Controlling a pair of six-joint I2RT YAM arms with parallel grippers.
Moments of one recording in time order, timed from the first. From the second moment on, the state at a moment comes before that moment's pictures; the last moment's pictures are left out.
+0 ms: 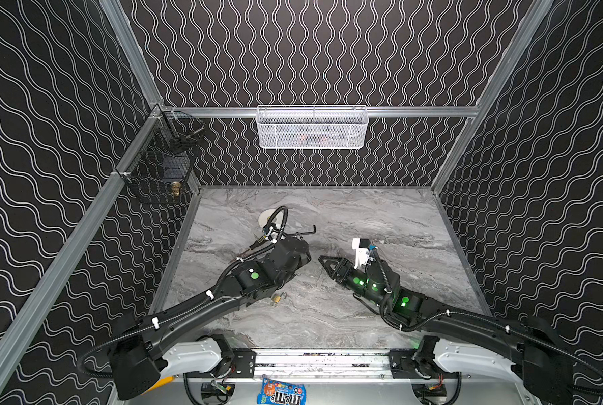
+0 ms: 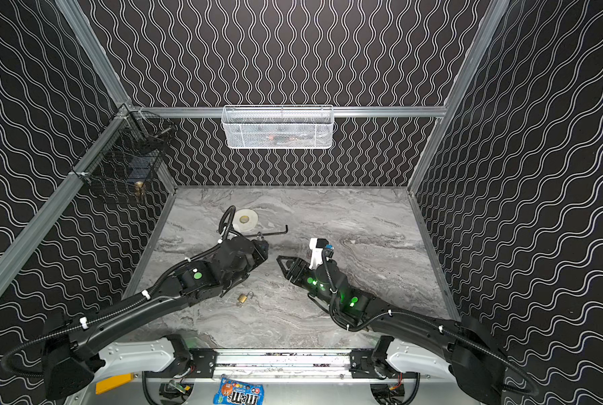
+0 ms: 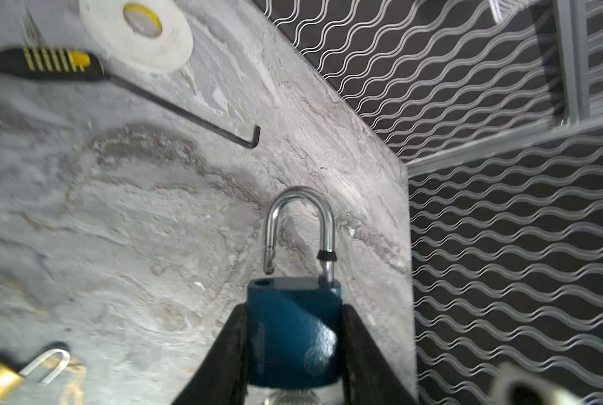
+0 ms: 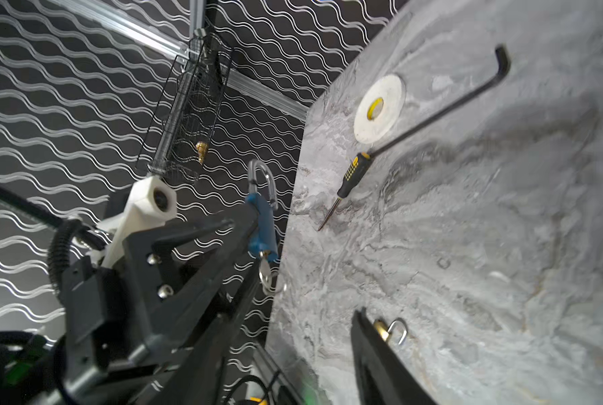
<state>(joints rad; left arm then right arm) -0.91 1.16 0.97 -0.41 -0.44 -1.13 0.98 1.07 0.58 0.32 0.11 1.10</state>
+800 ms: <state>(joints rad) -0.91 0.83 0.54 -0.05 -0.26 -0.11 0.72 1.27 1.00 -0.29 -0.36 0.64</state>
